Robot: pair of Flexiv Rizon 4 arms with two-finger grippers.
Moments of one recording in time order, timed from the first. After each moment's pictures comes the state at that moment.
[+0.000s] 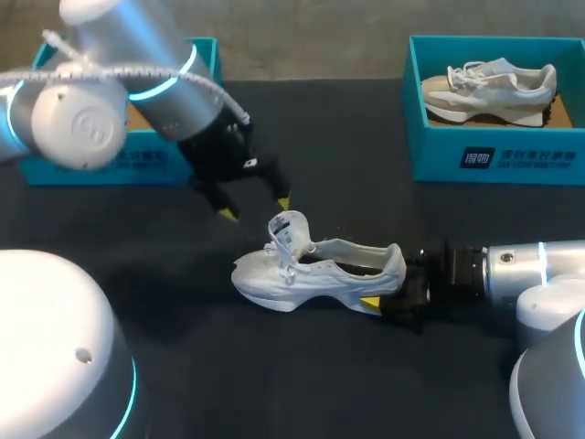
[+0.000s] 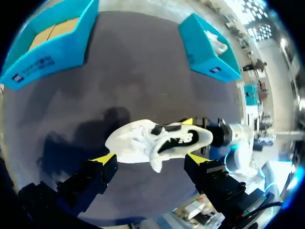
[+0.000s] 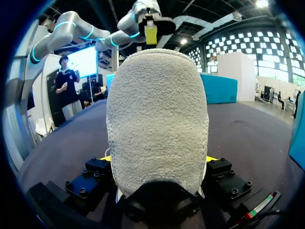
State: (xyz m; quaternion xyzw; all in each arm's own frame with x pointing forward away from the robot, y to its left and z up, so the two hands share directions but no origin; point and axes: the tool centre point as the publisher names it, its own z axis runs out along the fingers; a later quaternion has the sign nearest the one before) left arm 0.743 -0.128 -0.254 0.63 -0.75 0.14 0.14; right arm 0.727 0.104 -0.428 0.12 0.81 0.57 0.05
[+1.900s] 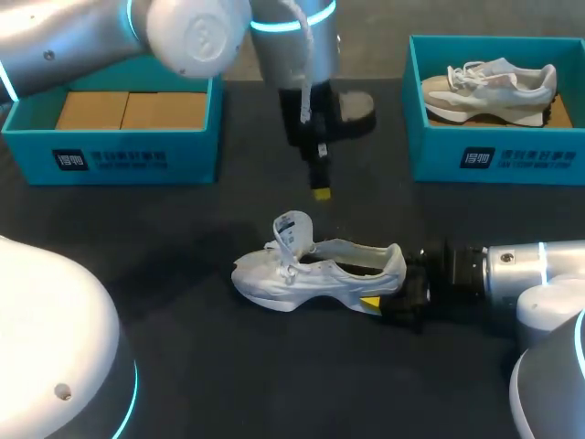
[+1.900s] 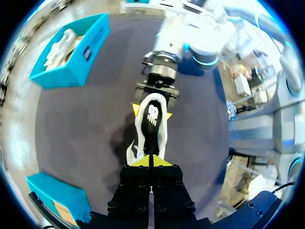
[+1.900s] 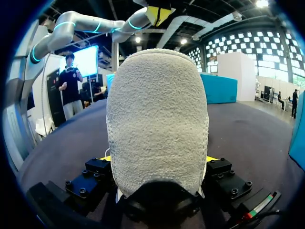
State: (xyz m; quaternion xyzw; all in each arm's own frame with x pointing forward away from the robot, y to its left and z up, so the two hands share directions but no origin) left arm 0.748 -0.211 -0.231 -0.01 -0.99 0.08 0.07; right arm 0.727 0.104 -0.428 0.12 0.81 0.57 0.05
